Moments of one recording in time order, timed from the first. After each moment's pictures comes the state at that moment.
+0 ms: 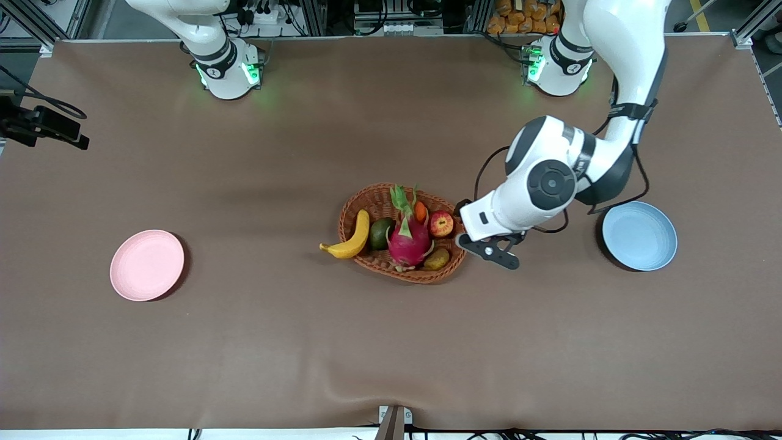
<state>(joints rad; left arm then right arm) -0.38 0.47 -0.14 -1.61 -0.10 2.03 0.01 -0.04 0.01 -0.02 -1.49 0.04 1.39 0.03</state>
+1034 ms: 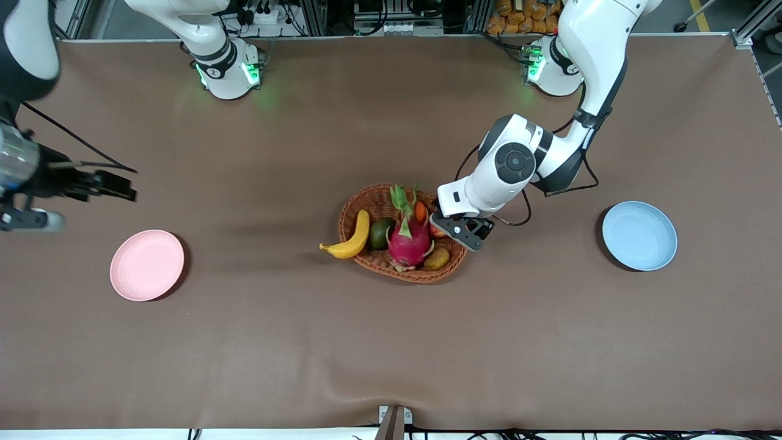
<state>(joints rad) -0.38 0.46 -0.22 -1.89 -0.10 2.41 0.10 0.02 0.19 -0.01 -1.50 0.11 1.57 0.03</state>
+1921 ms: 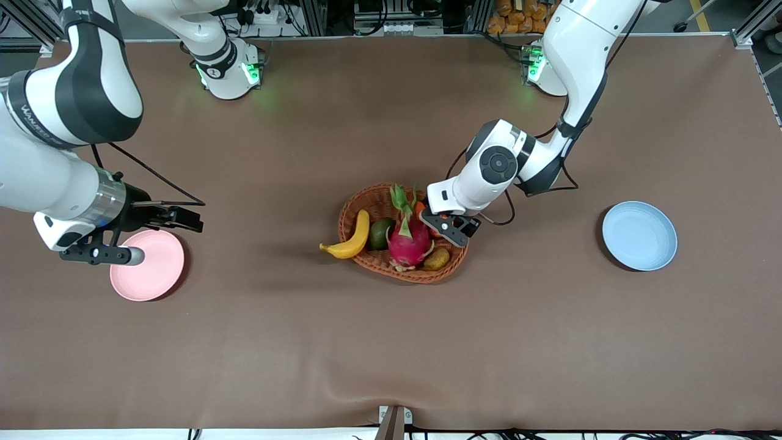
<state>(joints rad) -0.40 0.53 -0.24 -1.93 -0.10 2.53 0.10 0.14 0.28 -0.01 -1.50 0.15 1.71 0.20</state>
